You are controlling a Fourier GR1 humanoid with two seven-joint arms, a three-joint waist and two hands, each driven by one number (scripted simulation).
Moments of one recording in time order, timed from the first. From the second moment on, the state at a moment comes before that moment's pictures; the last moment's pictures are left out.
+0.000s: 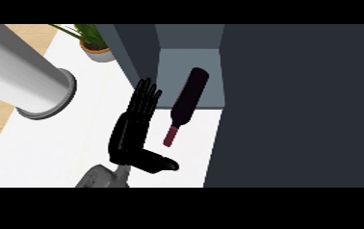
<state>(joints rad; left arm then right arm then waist) -0.18 0.15 -0.49 -1.42 0.64 0.16 -0.41 0.50 -0.55 0.43 -2.52 -0.05 -0.25 0.00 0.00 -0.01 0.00</state>
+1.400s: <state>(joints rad) 0.11 0.51 -0.16 -1.59 0.79 -0.14 -0.46 0.36 -0.65 0.65 -2.51 -0.05 0.00 0.09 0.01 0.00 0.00</state>
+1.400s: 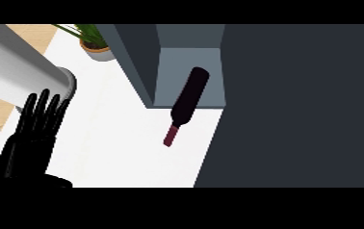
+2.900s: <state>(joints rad) 0.08 0.60 -0.02 -1.48 0.87 -0.32 -0.40 -0.54 -0.07 0.71 -2.14 -0.07 -0.21 0.62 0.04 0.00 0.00</state>
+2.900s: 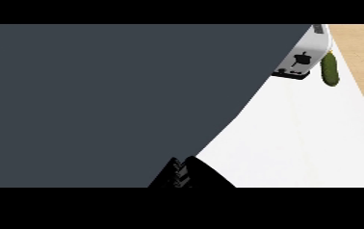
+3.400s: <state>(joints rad) 0.08 0.60 0.04 -1.45 0.87 -0.36 -0.39 -0.95 -0.01 0.58 -1.73 -0.26 -0.35 0.56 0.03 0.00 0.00</state>
